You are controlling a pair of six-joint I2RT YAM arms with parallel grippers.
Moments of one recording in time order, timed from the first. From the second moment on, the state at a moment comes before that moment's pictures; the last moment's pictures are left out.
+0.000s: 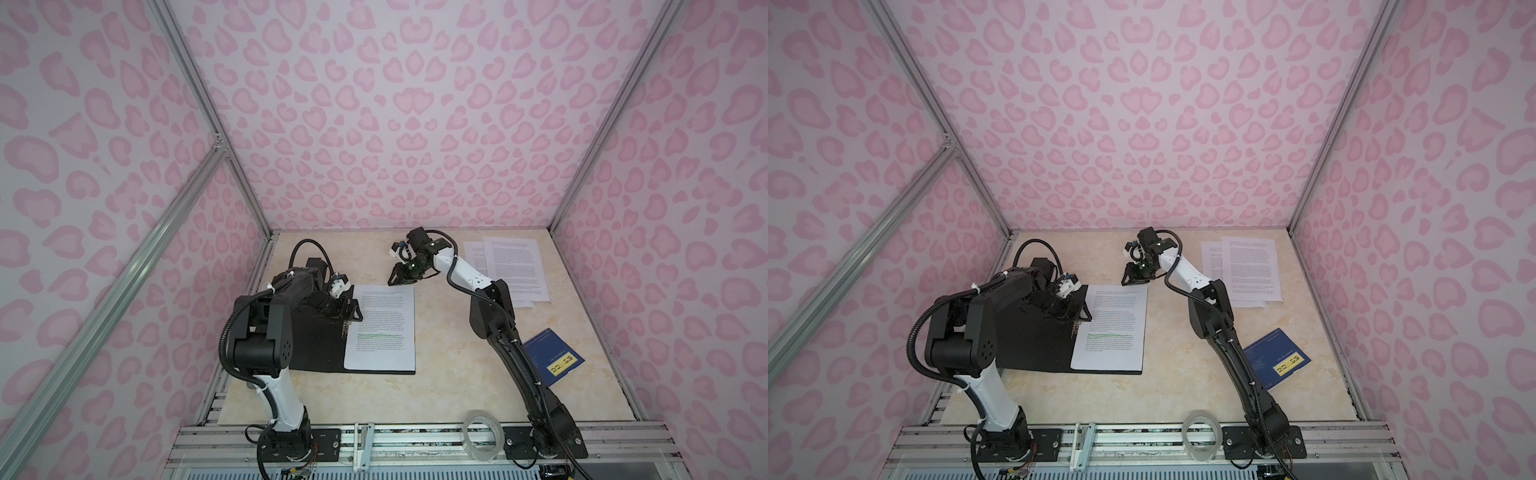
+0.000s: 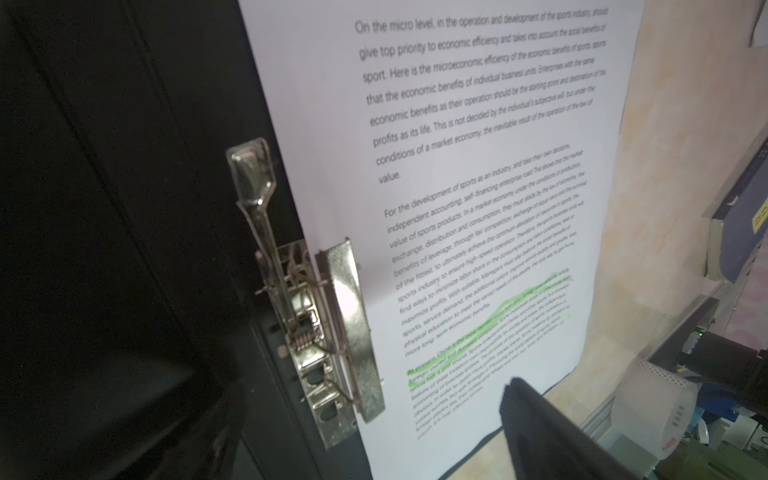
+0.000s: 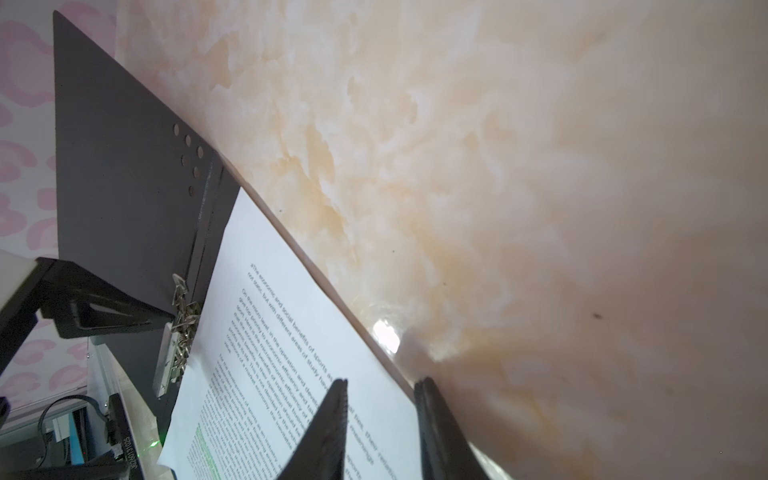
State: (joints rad) left arm -0.06 1.86 1.22 -0.88 0.49 0.14; right arm 0.51 2.75 2.56 -0.96 -0.61 0.17
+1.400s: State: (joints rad) left arm -0.06 1.53 1.44 -1.01 0.39 0.13; right arm 0.57 1.69 1.34 -0.71 -0.28 0.33
